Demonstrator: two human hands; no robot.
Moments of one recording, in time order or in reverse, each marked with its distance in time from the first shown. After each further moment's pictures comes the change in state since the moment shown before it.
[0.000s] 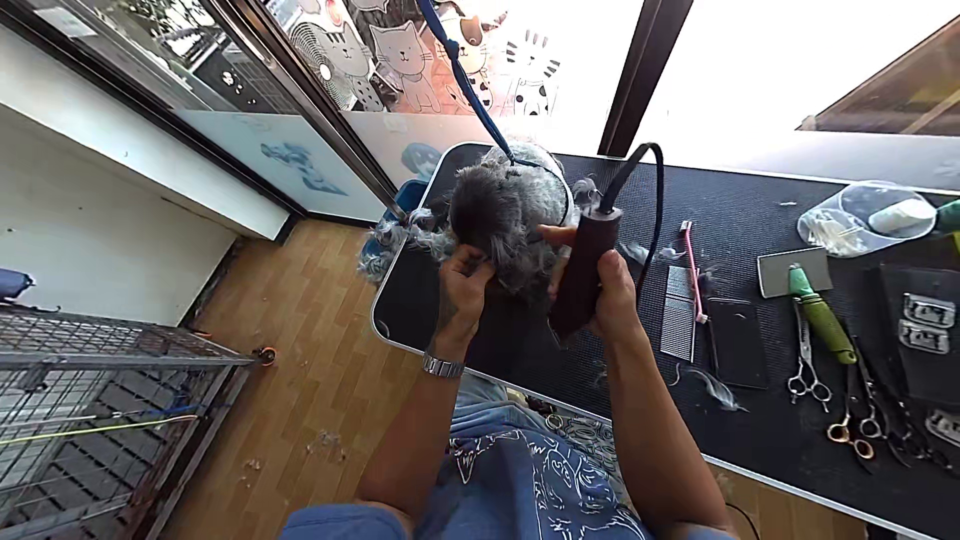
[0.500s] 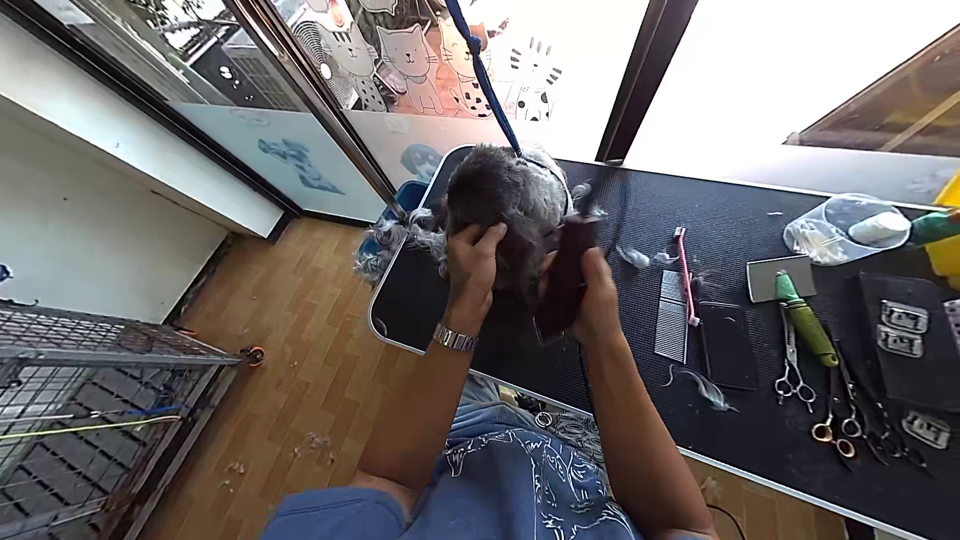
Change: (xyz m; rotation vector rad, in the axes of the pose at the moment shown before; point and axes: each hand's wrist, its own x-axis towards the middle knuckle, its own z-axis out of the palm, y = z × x) left_hand 0.016 0.032 0.021 0.113 0.109 -0.121; right_hand -0.005 0.016 0.015 0.056 0.193 0.131
